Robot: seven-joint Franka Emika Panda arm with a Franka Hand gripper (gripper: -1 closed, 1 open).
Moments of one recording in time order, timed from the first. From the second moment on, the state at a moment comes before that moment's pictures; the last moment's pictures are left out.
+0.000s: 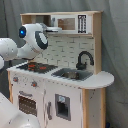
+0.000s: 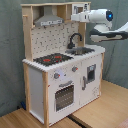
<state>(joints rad) -0.89 -0.68 1.03 -2.07 -0.03 3.16 -1.75</state>
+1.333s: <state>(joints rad) -0.70 -0.69 0.88 -2.19 -0.03 3.25 -1.81</state>
